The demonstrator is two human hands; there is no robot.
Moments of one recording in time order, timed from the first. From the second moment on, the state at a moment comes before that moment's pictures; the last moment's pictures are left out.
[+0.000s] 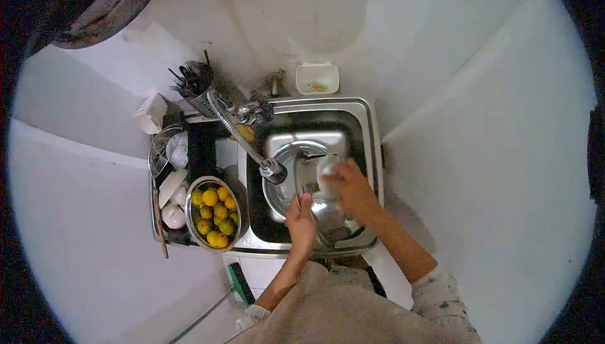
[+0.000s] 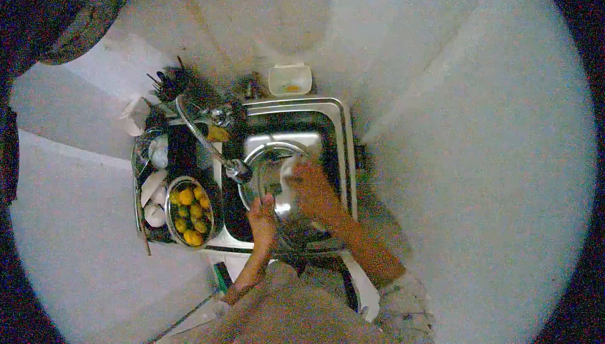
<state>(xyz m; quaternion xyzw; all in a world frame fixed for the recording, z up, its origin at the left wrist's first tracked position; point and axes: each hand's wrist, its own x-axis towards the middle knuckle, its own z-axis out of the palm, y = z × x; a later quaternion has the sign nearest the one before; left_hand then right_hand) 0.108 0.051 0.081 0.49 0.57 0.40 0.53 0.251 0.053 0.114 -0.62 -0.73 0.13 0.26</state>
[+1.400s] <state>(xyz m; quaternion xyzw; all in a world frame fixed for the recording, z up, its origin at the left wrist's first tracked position) 0.036 0.079 0.042 0.02 0.53 0.52 0.67 0.229 -0.040 0.019 -0.63 -0.70 0.12 0.32</state>
